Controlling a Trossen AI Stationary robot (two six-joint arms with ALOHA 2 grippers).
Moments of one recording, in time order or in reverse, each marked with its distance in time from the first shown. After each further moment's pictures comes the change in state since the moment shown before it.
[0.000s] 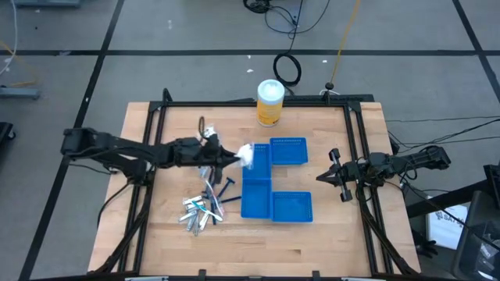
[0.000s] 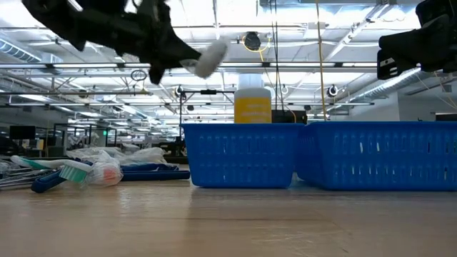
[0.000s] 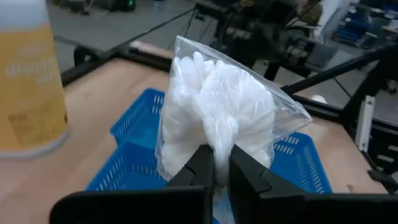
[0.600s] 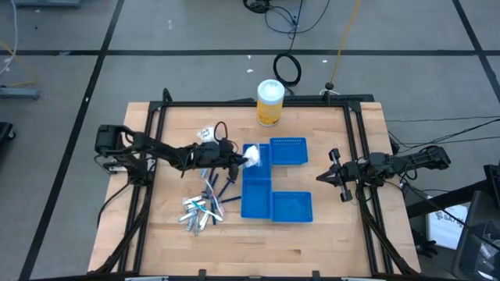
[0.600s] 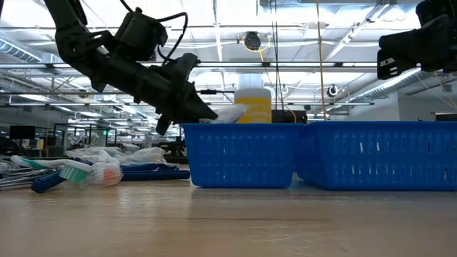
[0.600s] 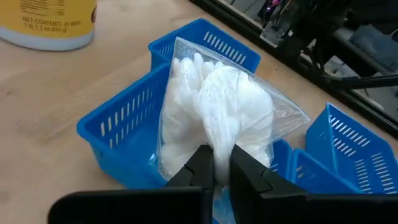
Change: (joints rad) left arm 0.065 0.360 0.000 0.216 -0.023 -0.236; right arm 0.000 0.000 0.000 0.000 0.000 0.000
